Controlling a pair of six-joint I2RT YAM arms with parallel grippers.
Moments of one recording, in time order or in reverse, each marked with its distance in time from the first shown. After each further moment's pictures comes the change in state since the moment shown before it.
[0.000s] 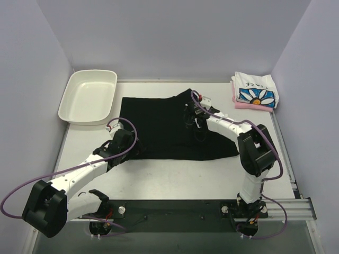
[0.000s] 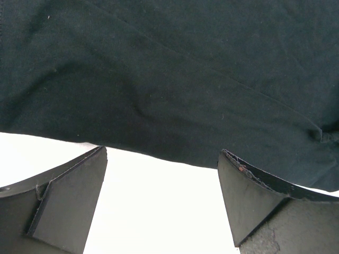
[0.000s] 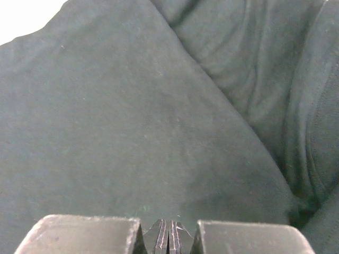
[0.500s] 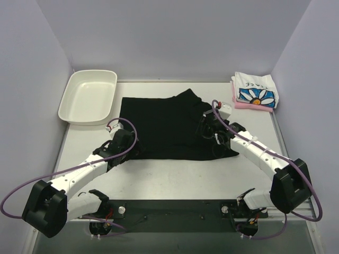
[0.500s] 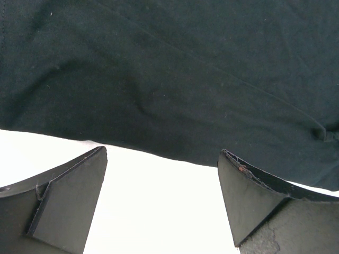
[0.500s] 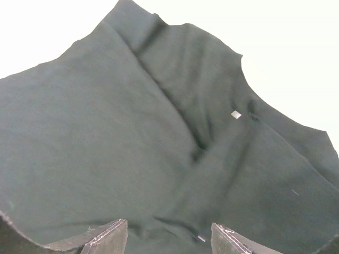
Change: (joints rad) left arm 0.000 -0.005 0.000 -0.012 0.001 0.002; right arm 0.000 -0.454 -0.284 -0.051 0.105 -0.036
